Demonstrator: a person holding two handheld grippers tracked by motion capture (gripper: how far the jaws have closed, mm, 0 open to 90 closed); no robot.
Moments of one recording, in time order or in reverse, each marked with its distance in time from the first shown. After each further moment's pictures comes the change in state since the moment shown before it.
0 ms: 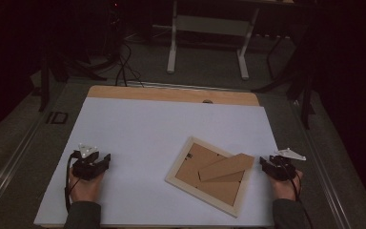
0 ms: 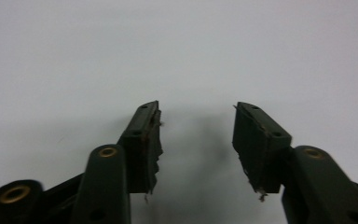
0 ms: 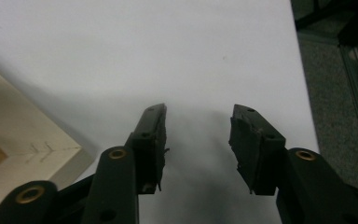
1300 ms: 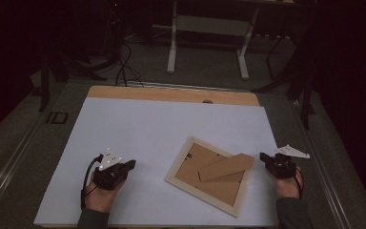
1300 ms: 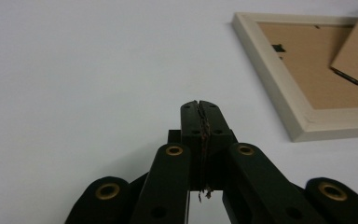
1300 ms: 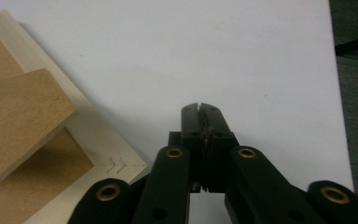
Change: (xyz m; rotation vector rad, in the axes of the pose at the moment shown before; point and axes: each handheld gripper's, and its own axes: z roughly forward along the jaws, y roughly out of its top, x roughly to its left) left arm -0.071 0.014 -0.035 -0.056 -0.373 0.175; right arm 0.005 0.015 -0.015 -0.056 0.163 -0.052
